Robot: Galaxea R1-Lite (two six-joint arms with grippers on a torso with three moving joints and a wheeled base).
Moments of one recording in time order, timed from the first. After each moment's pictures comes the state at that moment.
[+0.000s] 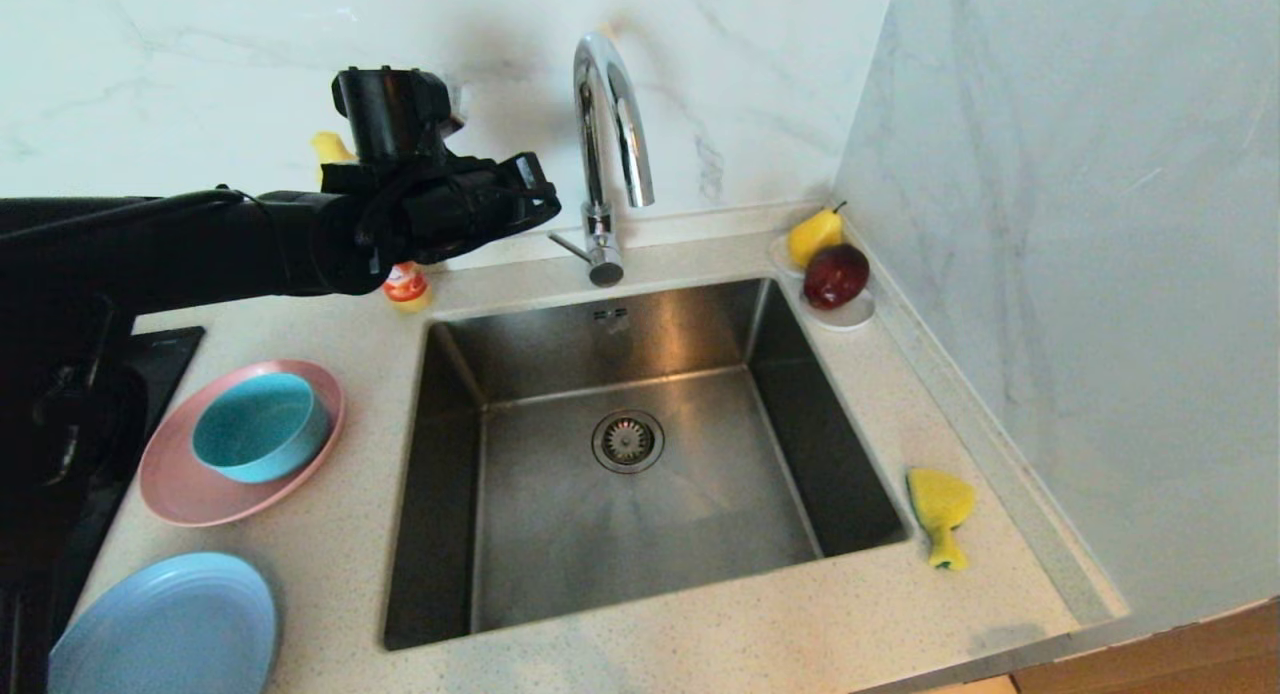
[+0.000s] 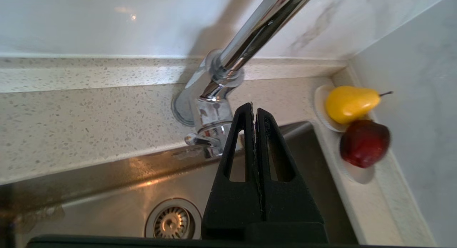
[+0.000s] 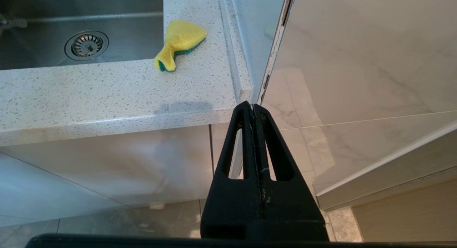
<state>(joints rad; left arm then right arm) -0.28 2.15 -1.92 -0.22 -0.10 -0.37 0.00 0.00 0.00 0.00 0.01 -0.01</state>
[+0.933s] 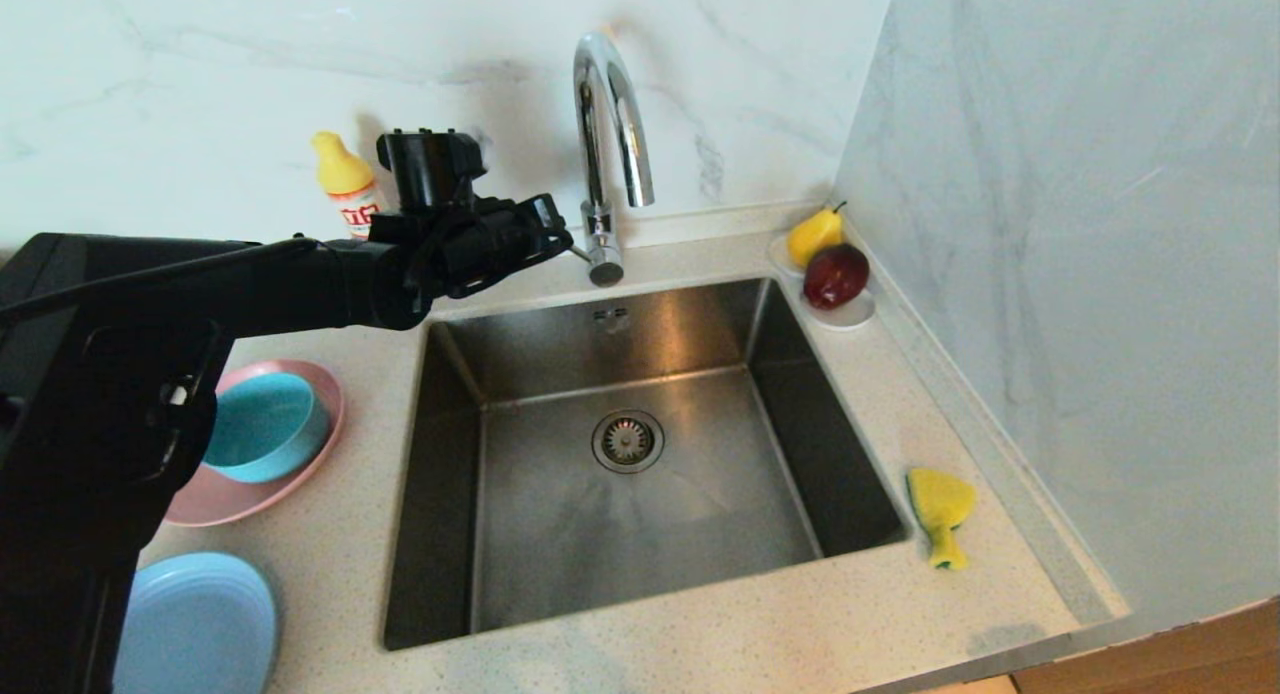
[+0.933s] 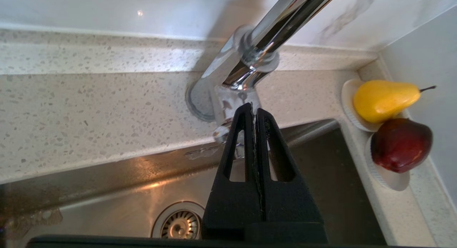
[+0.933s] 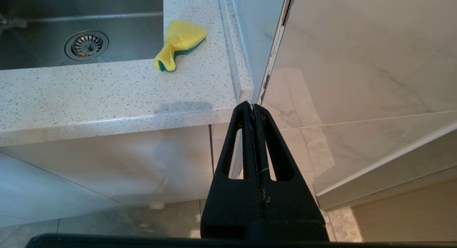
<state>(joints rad) -0.28 2.26 -1.92 -0.30 -0.09 -0.37 0.00 0.00 0.00 0.00 0.02 -0.01</state>
